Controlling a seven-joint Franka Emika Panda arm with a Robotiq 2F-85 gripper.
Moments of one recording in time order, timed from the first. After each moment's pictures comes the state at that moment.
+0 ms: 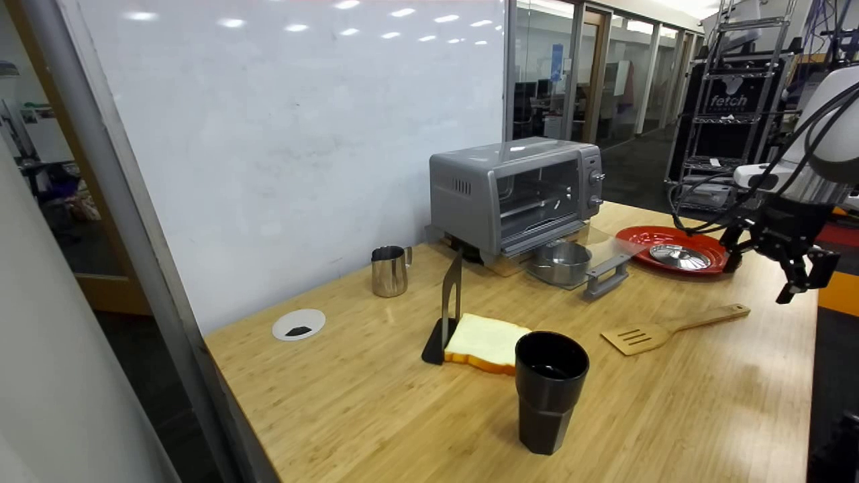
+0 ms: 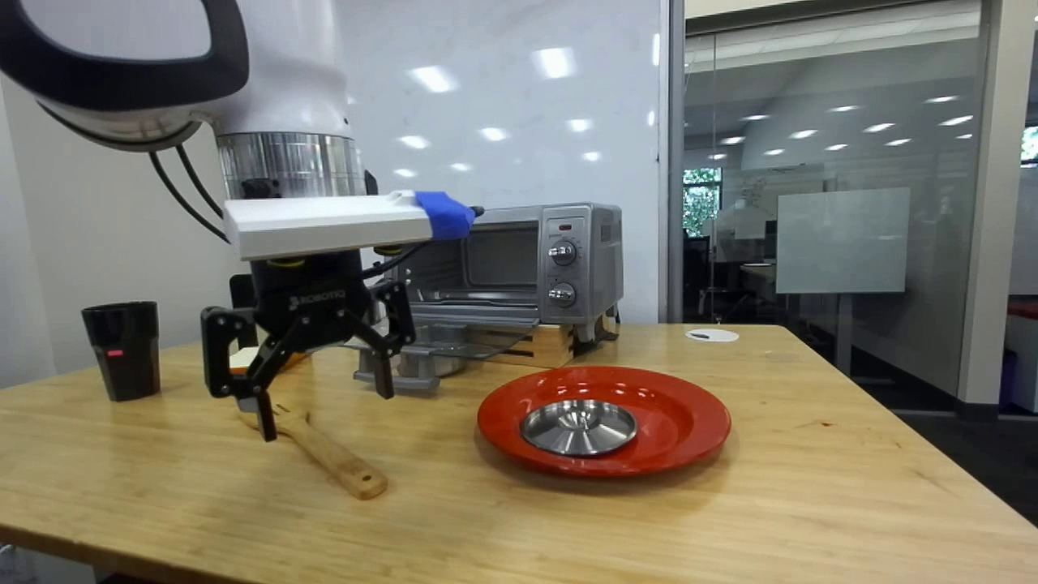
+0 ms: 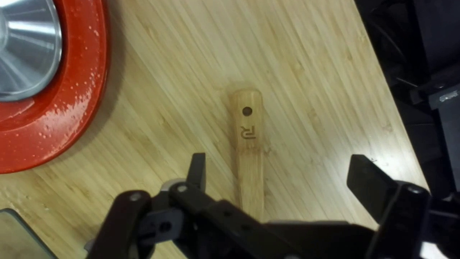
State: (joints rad) arm -0.15 -0.16 -0.38 -2.76 0.03 2.69 -1.68
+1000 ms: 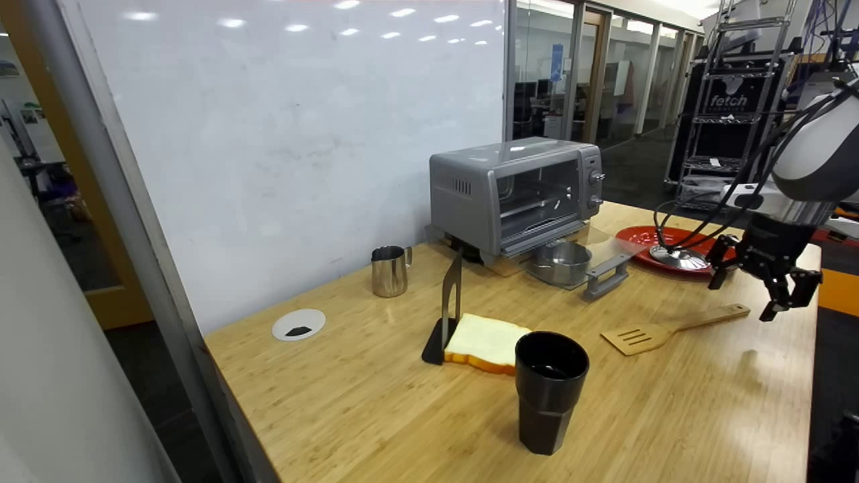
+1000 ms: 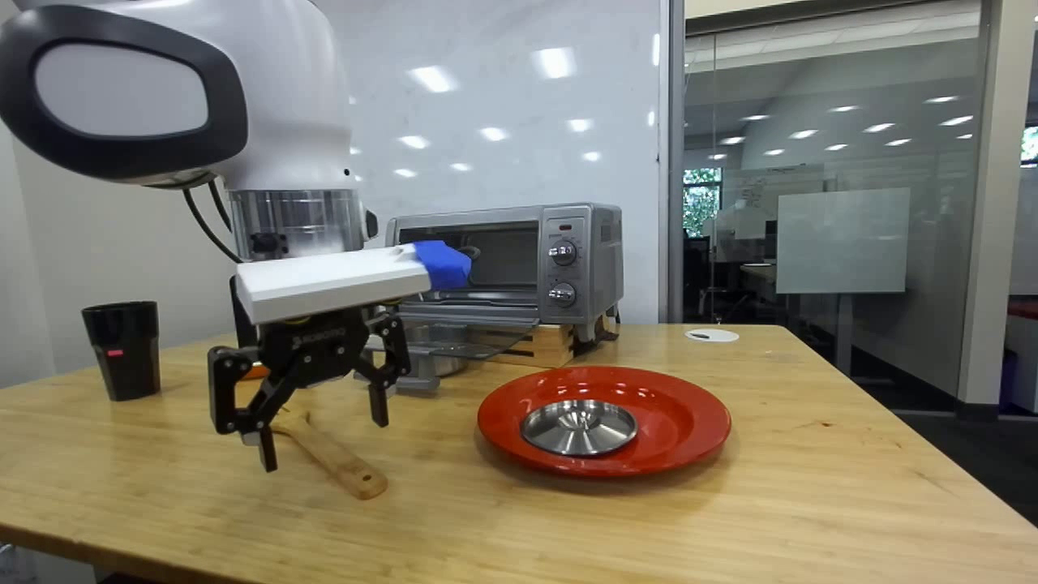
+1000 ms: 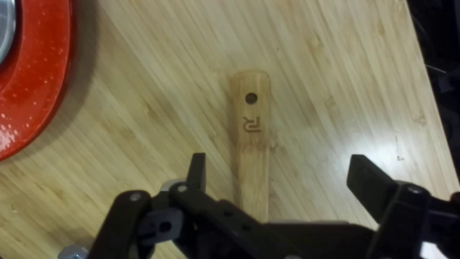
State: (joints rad) arm -0.08 -0.04 -0.38 -2.75 0.25 2.77 -1.83
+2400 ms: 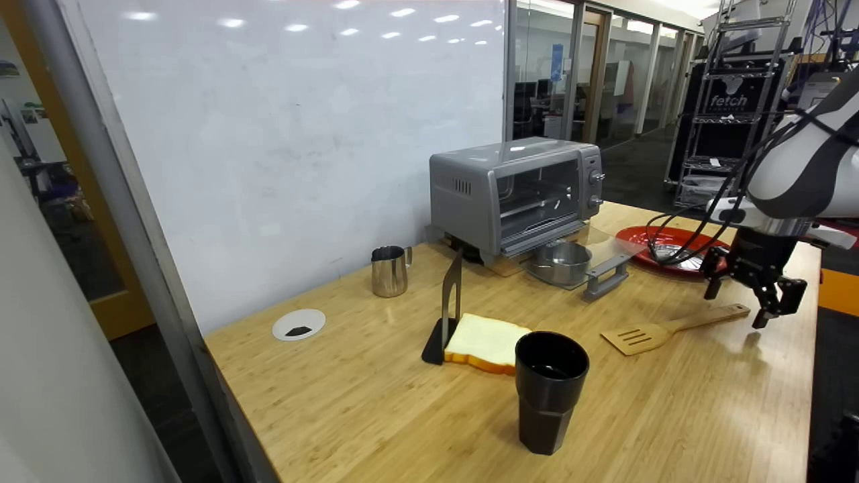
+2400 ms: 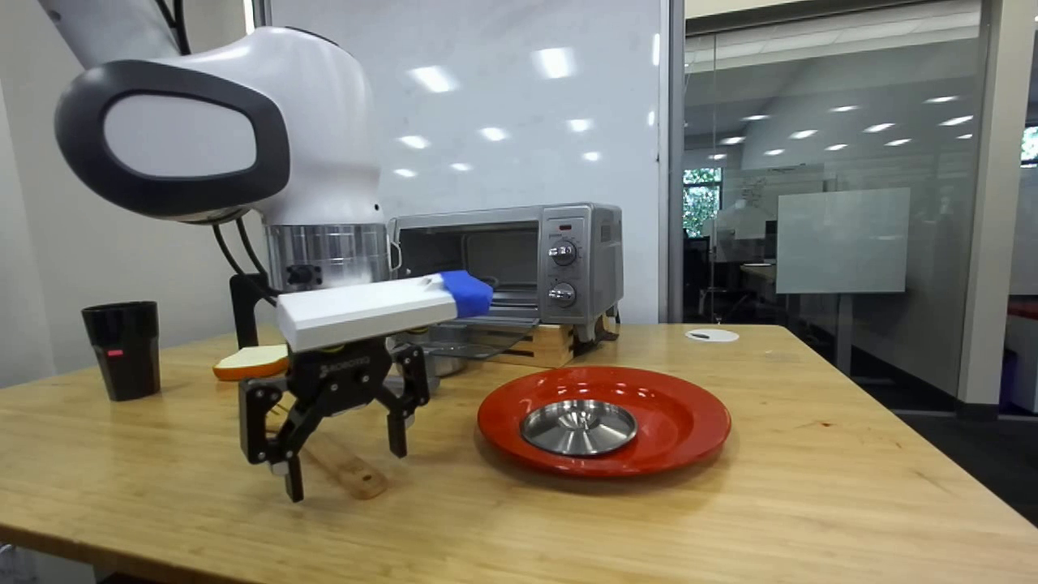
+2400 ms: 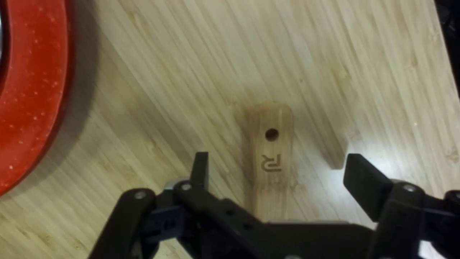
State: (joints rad) arm -0.08 0.09 -0.38 -2.68 0.24 2.79 -1.83
